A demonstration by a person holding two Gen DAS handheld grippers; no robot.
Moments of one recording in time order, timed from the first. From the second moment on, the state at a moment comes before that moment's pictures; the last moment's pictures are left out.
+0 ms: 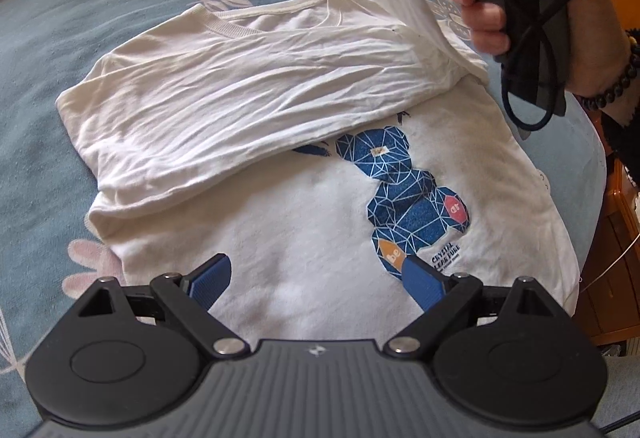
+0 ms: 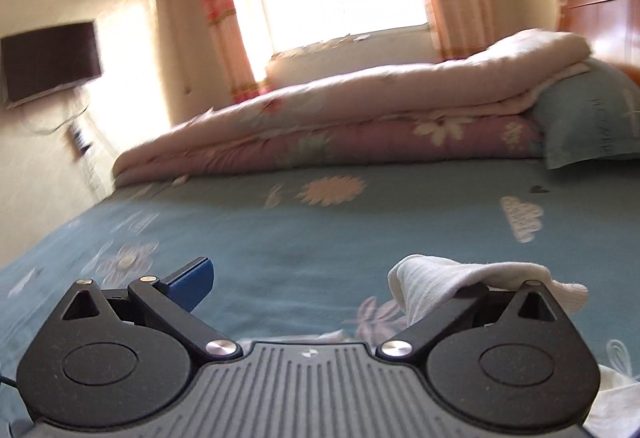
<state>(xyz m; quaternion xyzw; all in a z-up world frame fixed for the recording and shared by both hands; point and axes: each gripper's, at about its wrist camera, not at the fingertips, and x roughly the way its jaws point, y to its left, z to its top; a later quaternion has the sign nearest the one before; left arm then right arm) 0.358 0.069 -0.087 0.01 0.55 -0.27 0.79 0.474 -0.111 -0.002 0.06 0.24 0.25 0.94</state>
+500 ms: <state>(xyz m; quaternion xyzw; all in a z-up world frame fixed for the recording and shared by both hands) 0.346 0.088 -0.095 -0.01 0.55 -0.25 0.80 0.460 -0.048 -0.034 -0.05 0.30 0.35 0.89</state>
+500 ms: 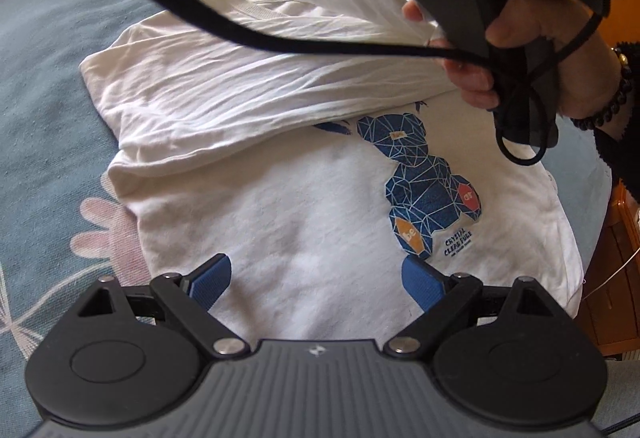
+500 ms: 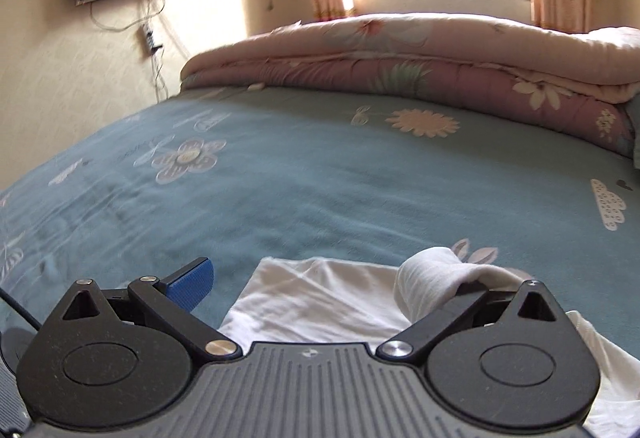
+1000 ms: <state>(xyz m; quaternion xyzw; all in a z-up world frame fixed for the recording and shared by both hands) 0.335 0.103 -0.106 -0.03 0.55 -0.24 0.80 0.452 -0.020 -0.082 -0.08 0.40 0.37 0.83</state>
